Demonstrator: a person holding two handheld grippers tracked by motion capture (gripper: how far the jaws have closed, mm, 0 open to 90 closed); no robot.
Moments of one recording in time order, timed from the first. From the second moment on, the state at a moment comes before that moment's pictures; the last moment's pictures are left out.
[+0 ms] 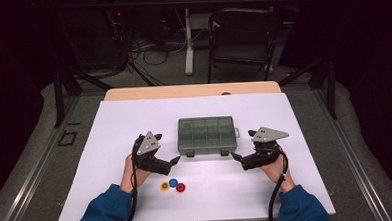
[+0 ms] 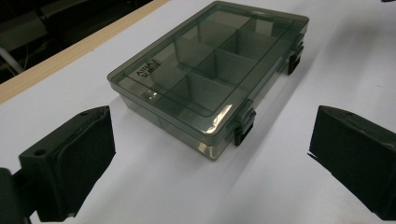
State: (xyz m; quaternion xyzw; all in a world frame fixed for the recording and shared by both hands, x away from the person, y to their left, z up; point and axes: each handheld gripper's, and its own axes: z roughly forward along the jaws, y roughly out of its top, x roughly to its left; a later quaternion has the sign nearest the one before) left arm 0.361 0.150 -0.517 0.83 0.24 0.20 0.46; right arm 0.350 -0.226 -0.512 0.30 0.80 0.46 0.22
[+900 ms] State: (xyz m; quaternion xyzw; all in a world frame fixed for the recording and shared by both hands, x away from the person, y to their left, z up) left arm 0.396 0.126 -0.536 0.87 0.23 0.17 0.39; right arm 0.368 -0.222 -0.522 0.30 0.83 0.43 0.21
